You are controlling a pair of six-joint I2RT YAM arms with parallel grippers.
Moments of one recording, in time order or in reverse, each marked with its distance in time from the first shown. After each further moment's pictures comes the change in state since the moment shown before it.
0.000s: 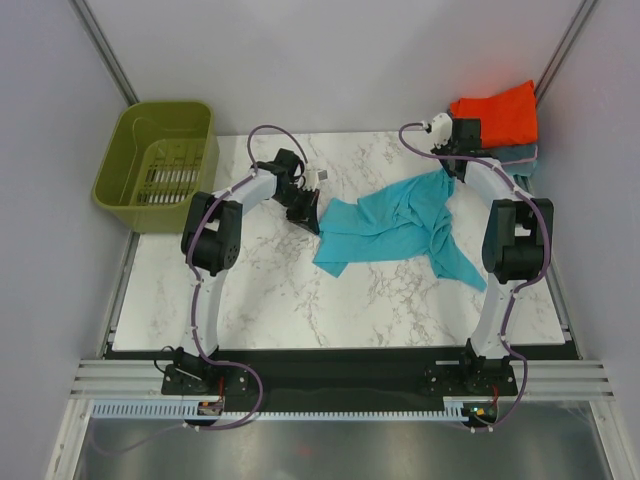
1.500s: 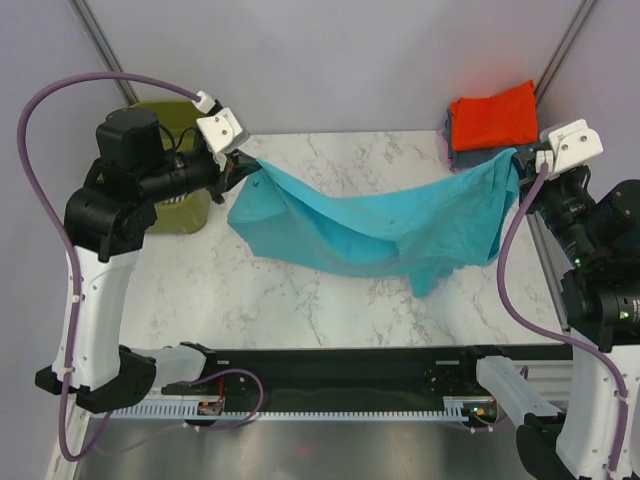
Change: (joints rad) left arm 0.000 -1.030 0.172 -0.259 -0.084 0.402; right arm 0.000 -1.155 0.032 -0.463 -0.338 0.214
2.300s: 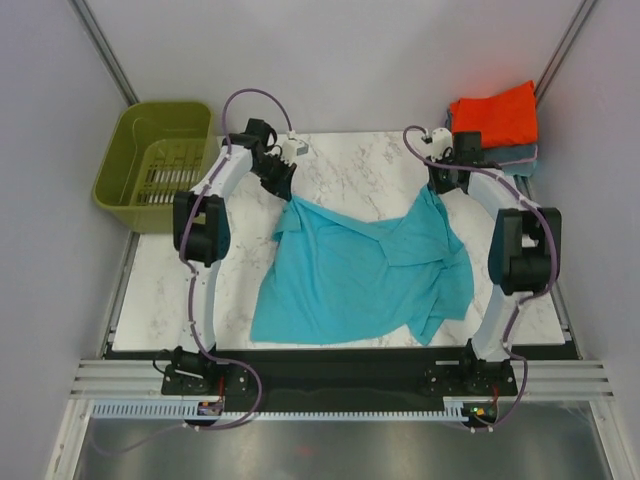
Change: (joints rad) left arm 0.142 1.037 0.093 0.050 0.012 0.087; right arm 0.000 0.932 -0.276 0.385 -0.016 0.028
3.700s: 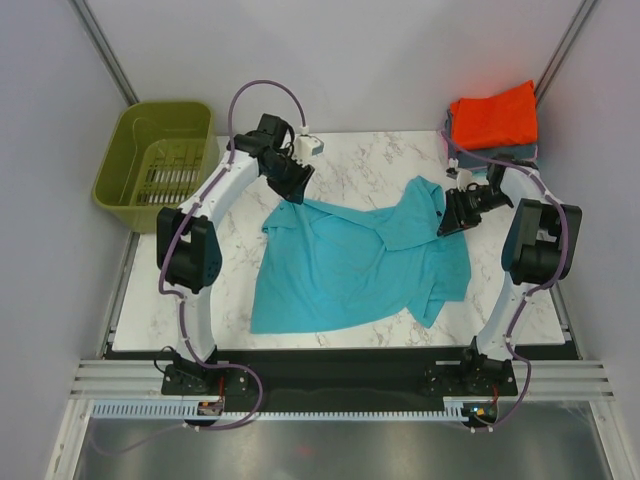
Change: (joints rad) left arm -0.133 -0.258 -0.158 0.061 -0.231 -0.145; right arm -0.212 0.188 0.154 -0.702 -0.452 -0.185
